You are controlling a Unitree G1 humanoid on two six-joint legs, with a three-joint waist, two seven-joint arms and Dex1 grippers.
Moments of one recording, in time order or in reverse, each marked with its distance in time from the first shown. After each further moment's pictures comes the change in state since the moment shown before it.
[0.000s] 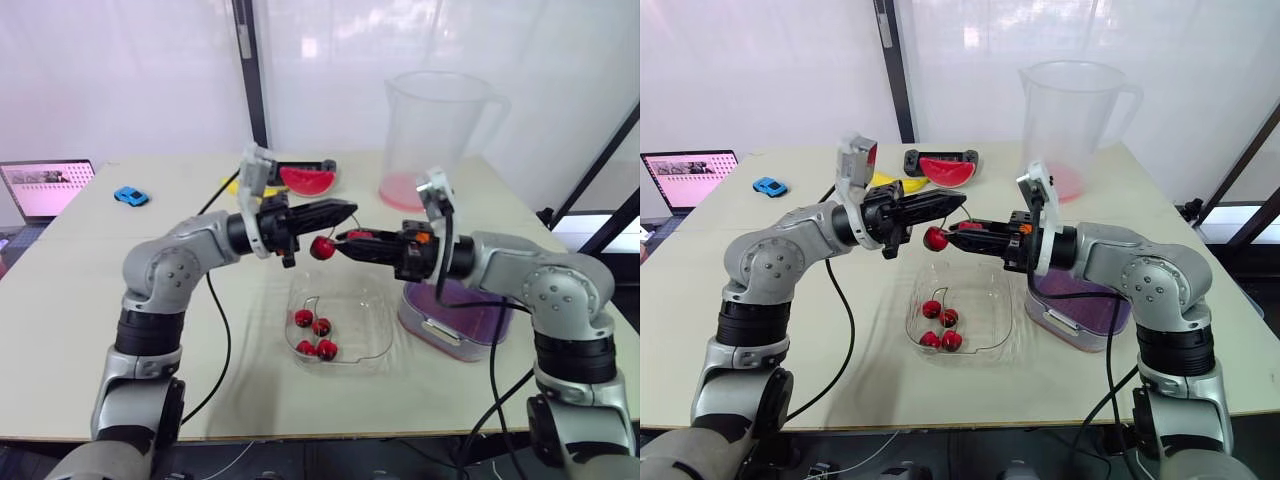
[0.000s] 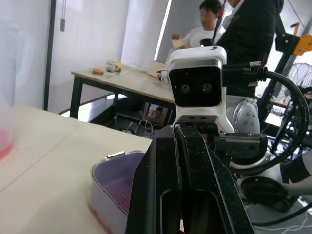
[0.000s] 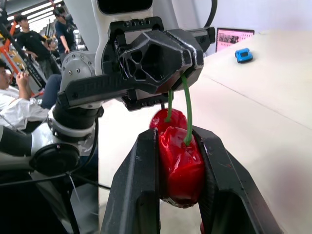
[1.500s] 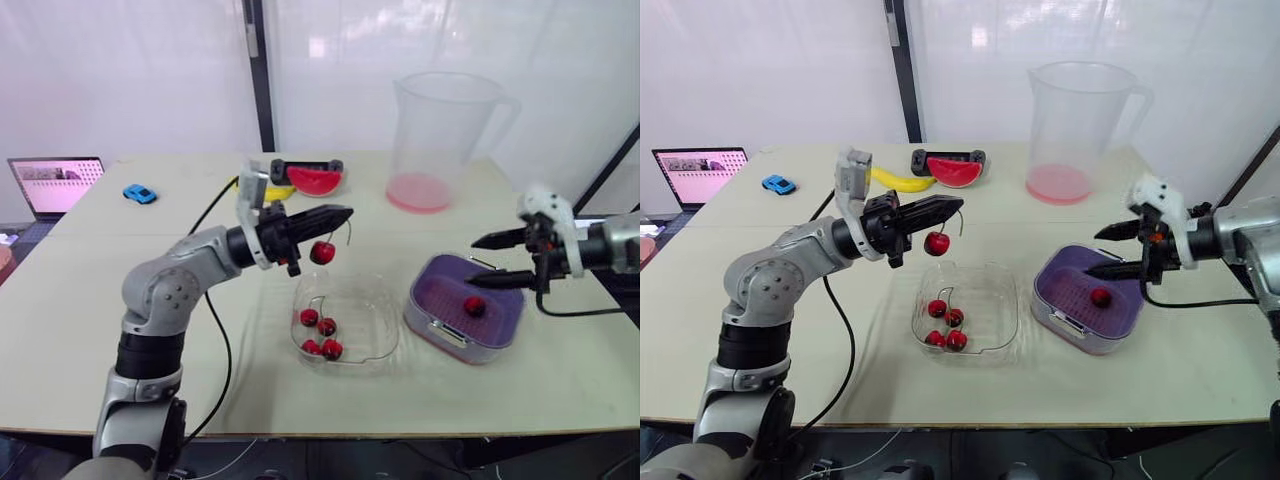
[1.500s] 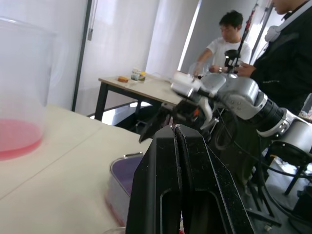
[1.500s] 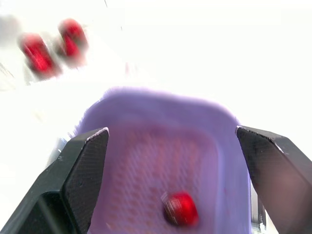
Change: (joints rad) left arm 0.099 -0.042 0.037 -0.108 -0.025 -0.020 0.139; right arm 0.000 -0.491 0.026 0.398 -0.492 -0.353 0.578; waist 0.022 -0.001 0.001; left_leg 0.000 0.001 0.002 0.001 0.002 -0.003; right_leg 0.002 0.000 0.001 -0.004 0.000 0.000
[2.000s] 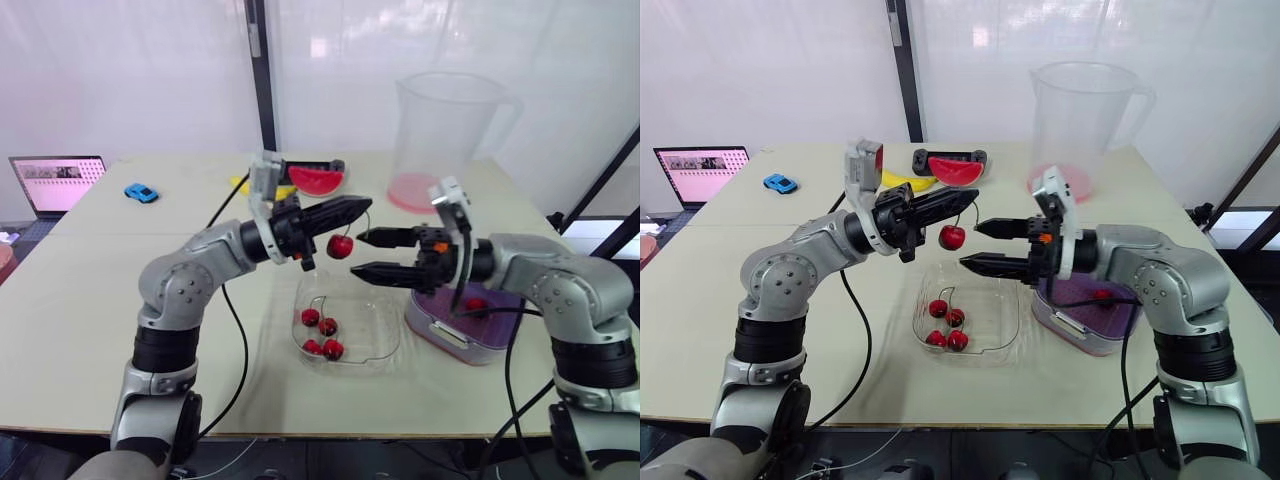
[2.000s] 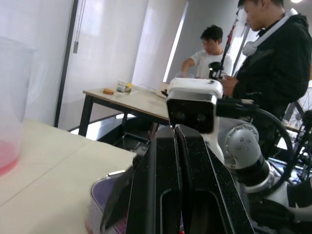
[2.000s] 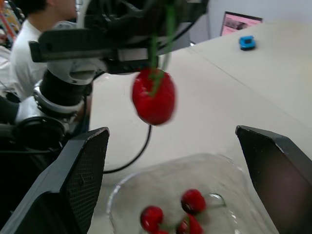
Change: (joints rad) left arm -0.041 -0.057 -0.009 0.004 -0.021 0.003 0.013; right arm 0.008 0.513 -0.029 -0.386 0.330 0.271 -0.416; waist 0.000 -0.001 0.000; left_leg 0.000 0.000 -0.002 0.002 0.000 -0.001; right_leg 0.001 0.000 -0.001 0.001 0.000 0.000
